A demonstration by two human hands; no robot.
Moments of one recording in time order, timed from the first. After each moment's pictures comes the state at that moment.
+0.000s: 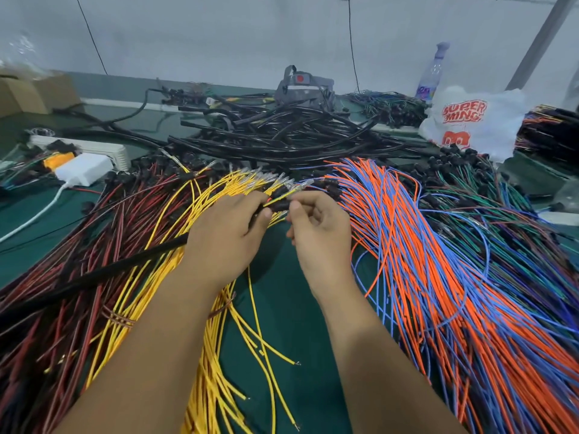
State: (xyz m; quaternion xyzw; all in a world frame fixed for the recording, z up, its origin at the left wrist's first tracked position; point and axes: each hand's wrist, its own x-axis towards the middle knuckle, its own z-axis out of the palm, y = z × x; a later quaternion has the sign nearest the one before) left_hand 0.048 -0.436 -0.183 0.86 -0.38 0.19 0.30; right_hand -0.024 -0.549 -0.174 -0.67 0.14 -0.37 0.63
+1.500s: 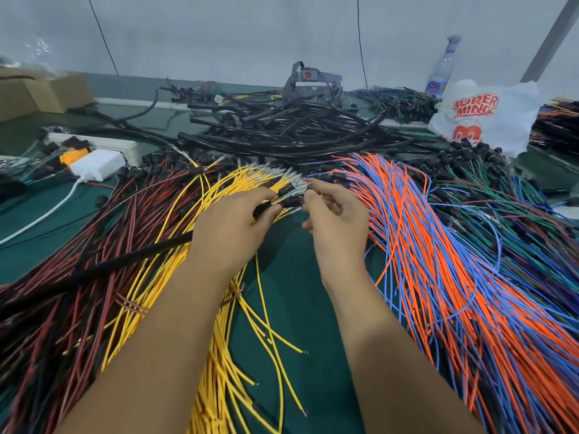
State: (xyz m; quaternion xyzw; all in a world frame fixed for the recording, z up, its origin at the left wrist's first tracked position) left_hand 0.047 -0.438 -0.185 0.86 -0.33 0.23 0.30; right_hand -0.025 -0.552 -0.171 -0.59 0.18 -0.38 0.69
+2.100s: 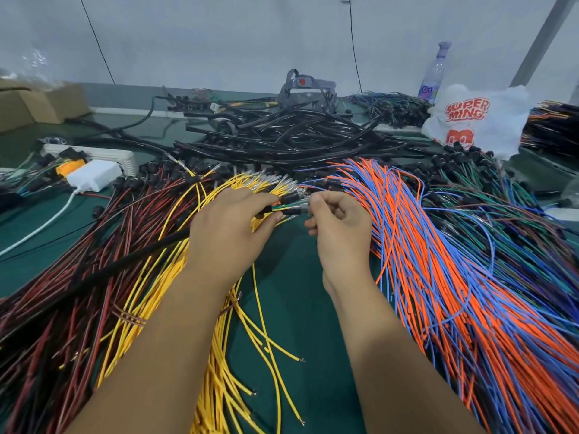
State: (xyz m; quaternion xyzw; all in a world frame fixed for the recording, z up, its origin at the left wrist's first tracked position) left_hand 0.043 -0.438 -0.179 0.82 -0.37 0.33 0.28; right_hand -0.025 -0.562 -0.172 -0.60 0.19 -0.40 0.67
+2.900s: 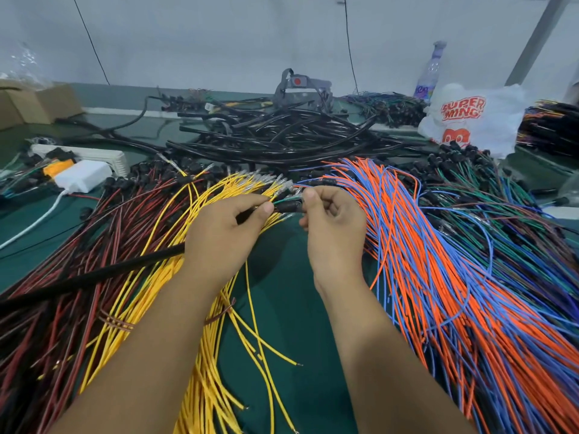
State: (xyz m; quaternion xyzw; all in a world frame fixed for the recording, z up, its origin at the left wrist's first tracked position) left_hand 0.040 -0.443 -0.179 0.80 -0.29 0.11 0.51; right_hand -0.022 -0.561 -0.175 -0.62 0.16 -0.43 0.63
